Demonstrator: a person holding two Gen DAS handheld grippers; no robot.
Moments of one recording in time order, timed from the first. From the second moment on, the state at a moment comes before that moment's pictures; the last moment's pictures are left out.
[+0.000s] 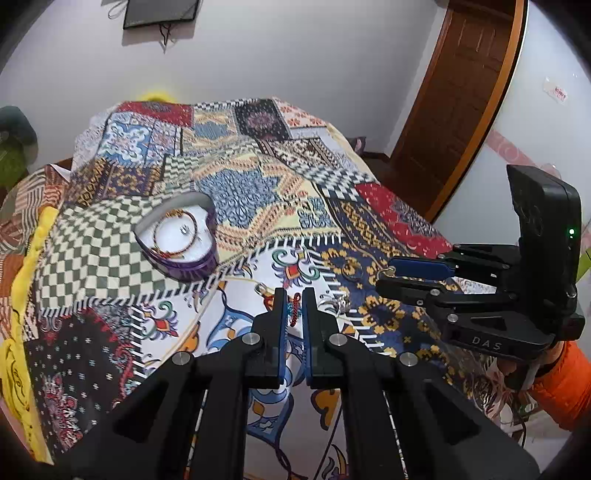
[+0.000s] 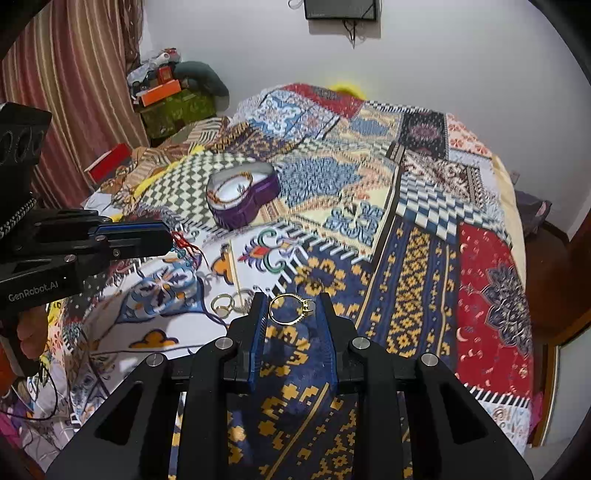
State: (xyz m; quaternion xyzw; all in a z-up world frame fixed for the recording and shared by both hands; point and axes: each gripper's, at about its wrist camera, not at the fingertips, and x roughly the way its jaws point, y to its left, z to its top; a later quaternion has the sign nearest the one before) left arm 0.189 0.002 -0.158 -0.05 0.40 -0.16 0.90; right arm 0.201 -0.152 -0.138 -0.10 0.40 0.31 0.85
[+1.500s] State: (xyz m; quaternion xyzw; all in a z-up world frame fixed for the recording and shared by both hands) left arm 0.283 0.104 -0.139 -0.05 0.34 -0.06 0.94; right arm 0.286 -0.041 -0.111 -0.12 0.37 0.36 0.85
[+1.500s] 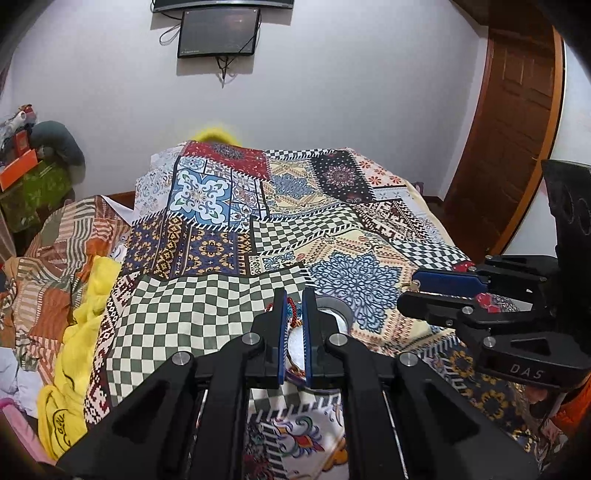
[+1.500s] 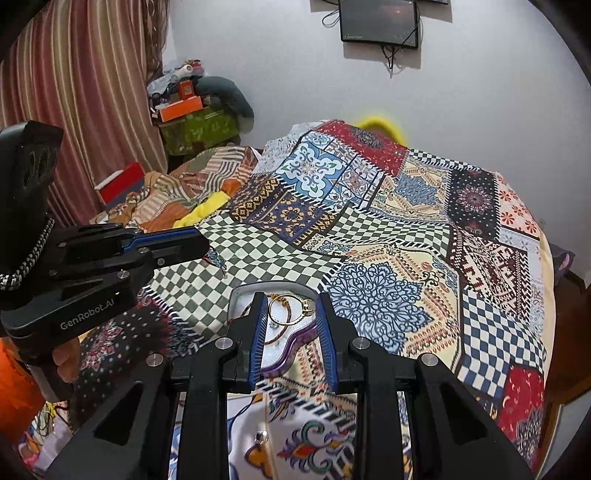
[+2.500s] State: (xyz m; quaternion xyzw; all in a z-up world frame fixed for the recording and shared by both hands) left arm 0.326 0.097 -0.212 -0.04 0.43 -0.10 0.90; right arm 0.332 -0.008 -0.159 -0.15 0.44 0.37 0.80
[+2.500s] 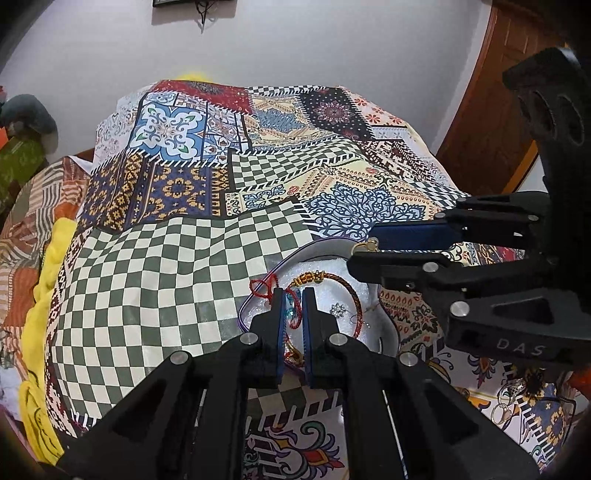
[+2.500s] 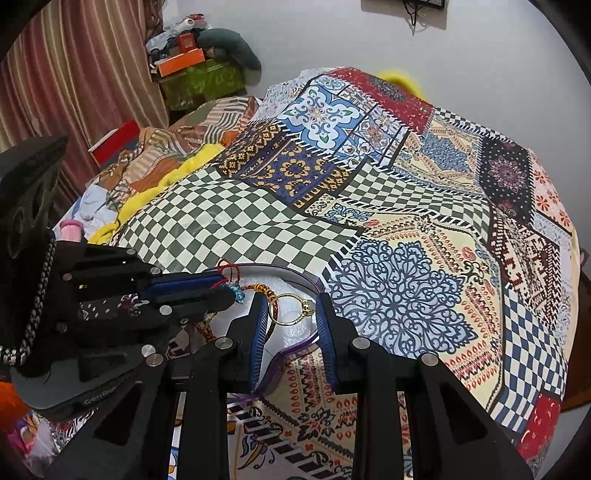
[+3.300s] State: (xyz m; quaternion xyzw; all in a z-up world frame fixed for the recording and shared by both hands) left arm 0.302 0.111 -0.184 -0.03 0.40 -0.07 0.91; right arm 0.329 -0.001 -0.162 -0.18 0.45 0.35 0.80
